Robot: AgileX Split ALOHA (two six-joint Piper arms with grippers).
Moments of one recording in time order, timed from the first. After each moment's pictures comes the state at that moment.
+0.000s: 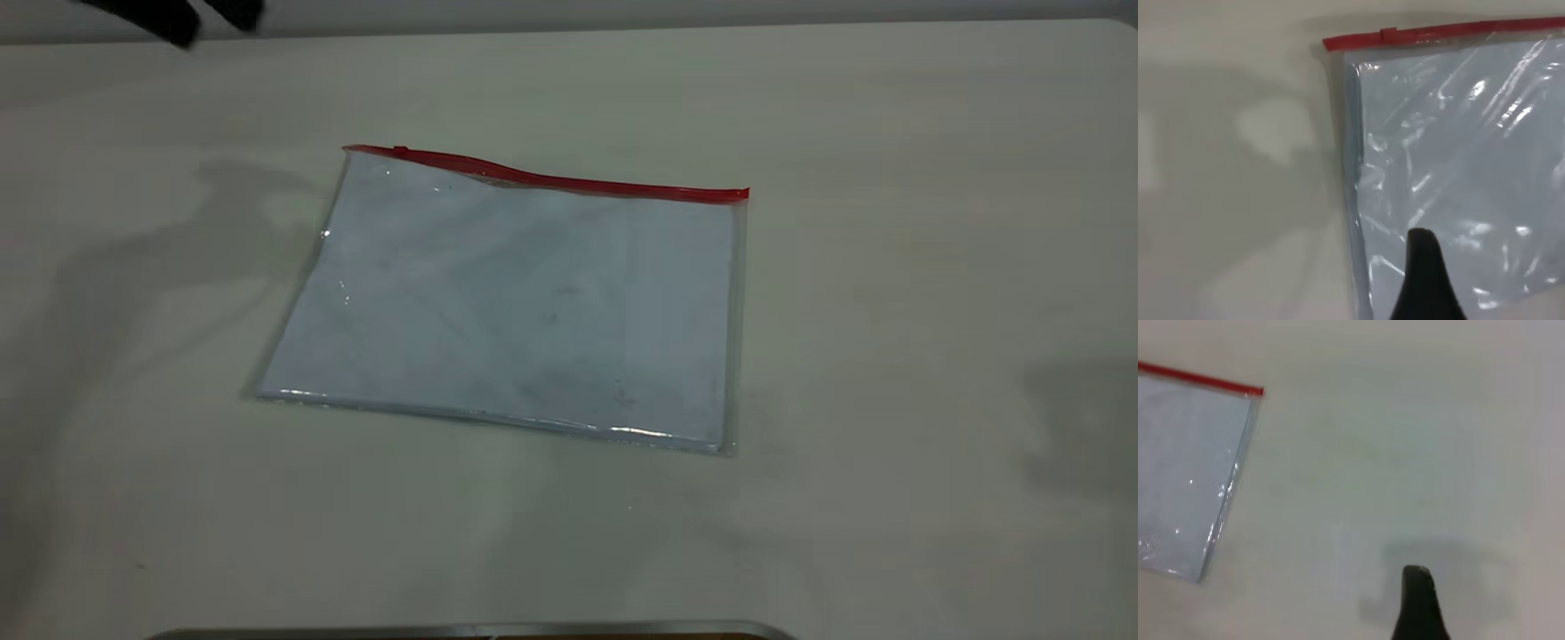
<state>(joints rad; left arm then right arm) -0.04 2.08 -1.45 -0.56 0.70 0.53 -0.02 1.14 -0.87 0.12 0.74 -0.16</state>
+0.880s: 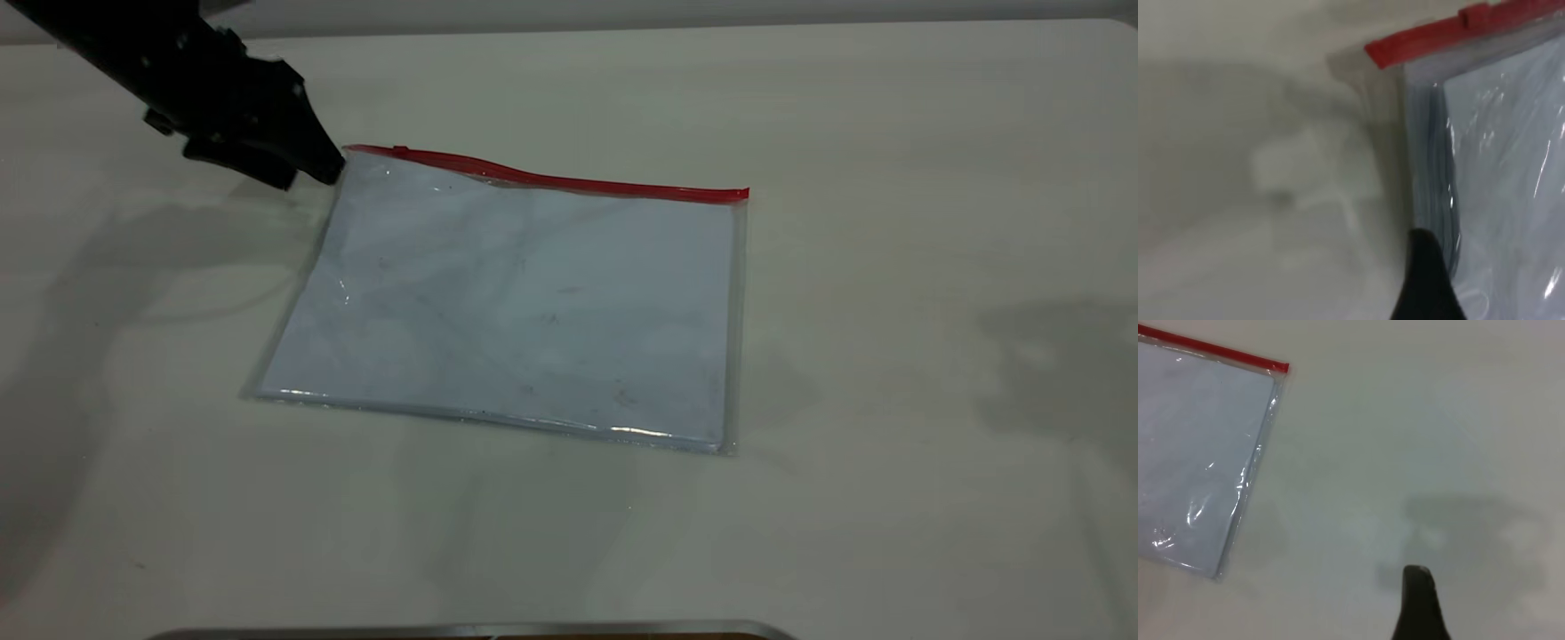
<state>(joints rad) -0.01 2.44 -1.55 -0.84 0.62 0.98 -0.02 1.35 -0.90 0.23 0.67 -0.26</state>
